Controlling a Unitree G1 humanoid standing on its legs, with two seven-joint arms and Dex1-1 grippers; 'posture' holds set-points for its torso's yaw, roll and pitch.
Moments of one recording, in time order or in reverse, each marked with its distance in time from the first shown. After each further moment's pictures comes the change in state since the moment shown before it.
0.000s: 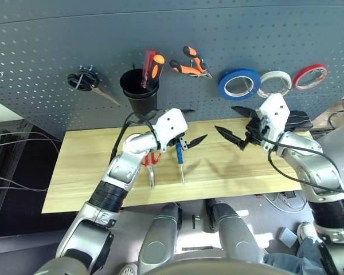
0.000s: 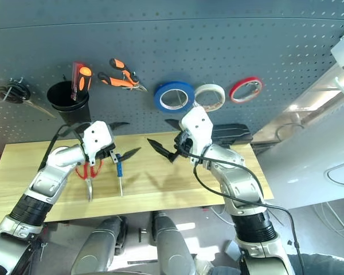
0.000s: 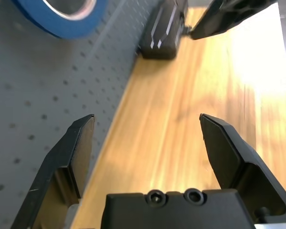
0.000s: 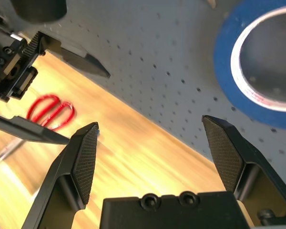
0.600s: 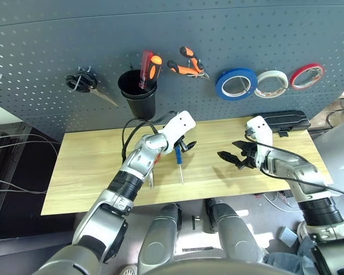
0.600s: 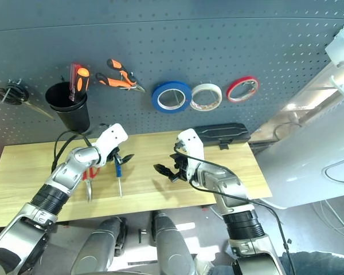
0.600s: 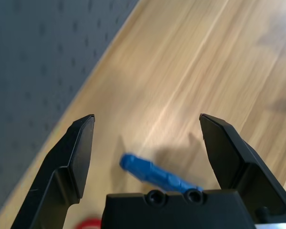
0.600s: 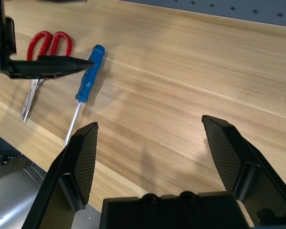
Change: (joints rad) left arm -0.079 -0.139 -0.010 0.257 0.143 0.387 0.218; right arm -0.015 0.092 -0.005 0.224 0.048 0.316 -0.051
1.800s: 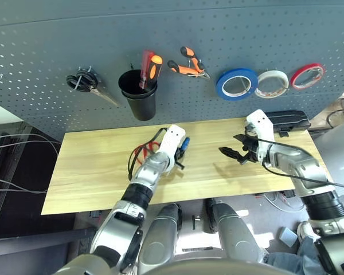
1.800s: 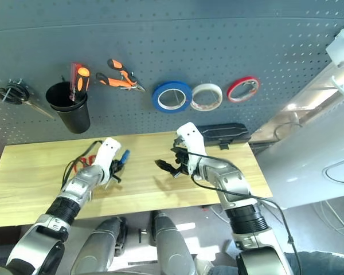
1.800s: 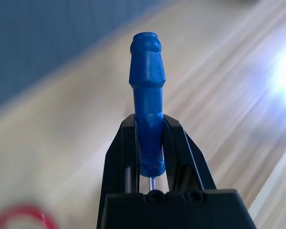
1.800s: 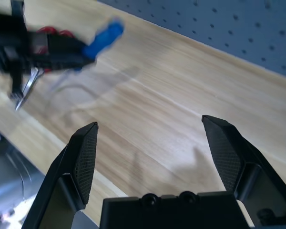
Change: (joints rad) left arm 0.204 -0.073 0.169 -0.111 -0.200 -0.269 0.018; right arm -0.025 -0.137 0.053 -0.077 -0.038 -0.114 0.132
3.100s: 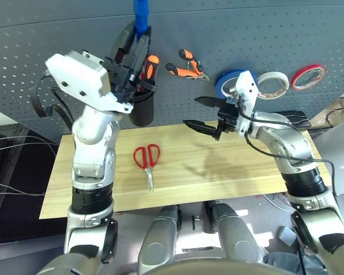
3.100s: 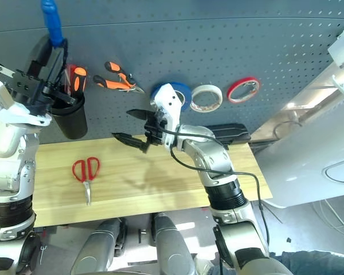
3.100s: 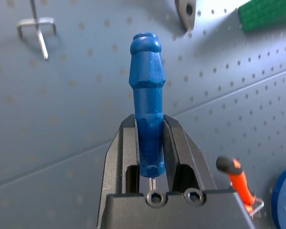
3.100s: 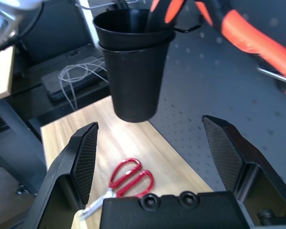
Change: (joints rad) left arm -0.117 0.157 0.281 -0.704 -0.171 -0.127 0.198; right arm -0.264 0.237 0.008 -0.033 0.145 -0.134 0.093
